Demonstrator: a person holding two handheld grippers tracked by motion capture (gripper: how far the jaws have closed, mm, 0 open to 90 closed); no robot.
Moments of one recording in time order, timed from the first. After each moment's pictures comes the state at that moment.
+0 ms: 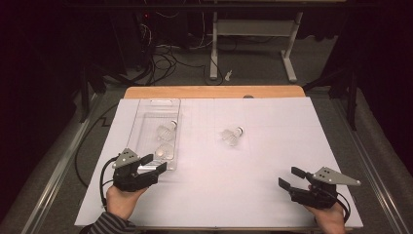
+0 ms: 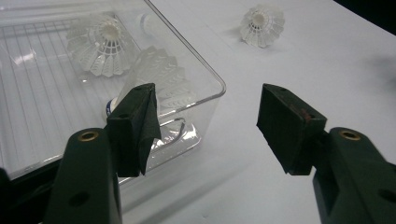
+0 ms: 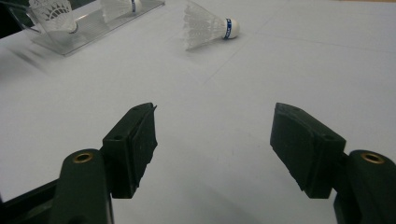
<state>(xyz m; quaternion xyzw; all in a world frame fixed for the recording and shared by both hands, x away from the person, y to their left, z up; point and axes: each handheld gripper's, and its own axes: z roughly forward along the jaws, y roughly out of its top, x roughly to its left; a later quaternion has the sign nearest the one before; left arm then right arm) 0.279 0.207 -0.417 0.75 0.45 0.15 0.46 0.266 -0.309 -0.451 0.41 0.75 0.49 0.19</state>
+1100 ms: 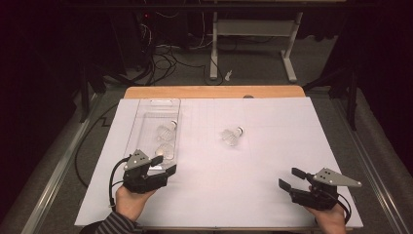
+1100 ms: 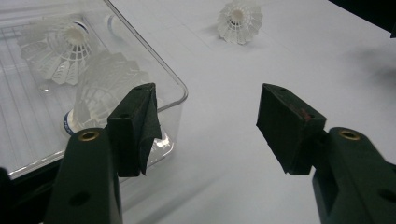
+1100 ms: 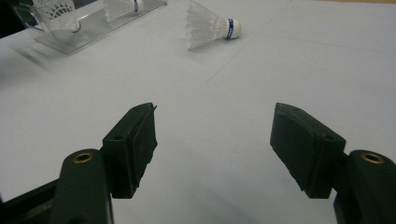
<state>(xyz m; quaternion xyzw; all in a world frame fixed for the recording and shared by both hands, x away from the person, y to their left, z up) 0.280 0.183 -0.418 0.77 0.42 0.14 0.46 0.263 -0.309 -0.451 0.41 0.75 0.49 0.19</state>
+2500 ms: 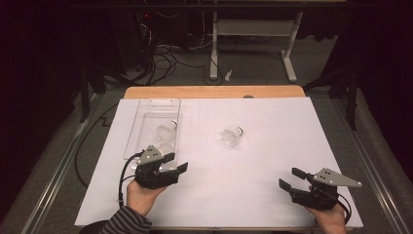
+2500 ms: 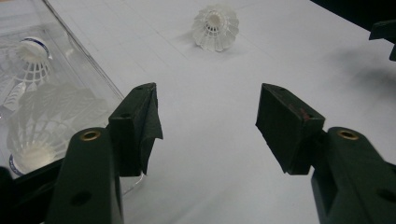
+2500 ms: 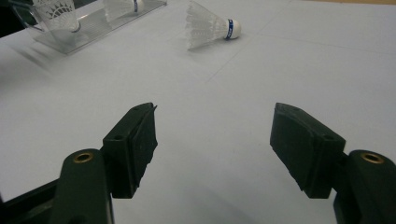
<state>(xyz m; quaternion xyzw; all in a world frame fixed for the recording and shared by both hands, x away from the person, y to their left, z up) 0.292 0.157 -0.412 0.78 0.40 0.12 0.46 0.263 -0.309 -0.451 0.41 0.75 0.49 0.19</state>
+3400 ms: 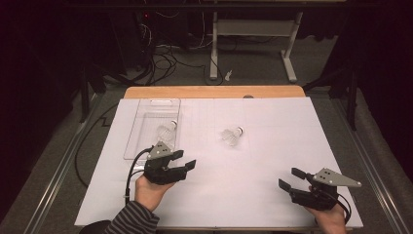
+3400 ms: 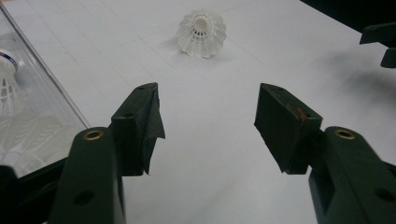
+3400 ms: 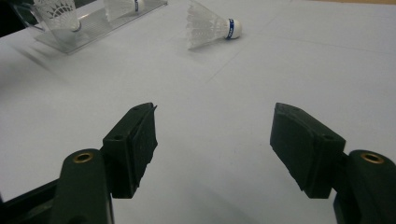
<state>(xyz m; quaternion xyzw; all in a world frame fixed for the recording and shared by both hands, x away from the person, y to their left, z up) 0.304 0.138 -0.409 0.79 0.39 0.11 0.46 0.263 -0.309 -0.451 0.40 0.75 0.49 0.19</state>
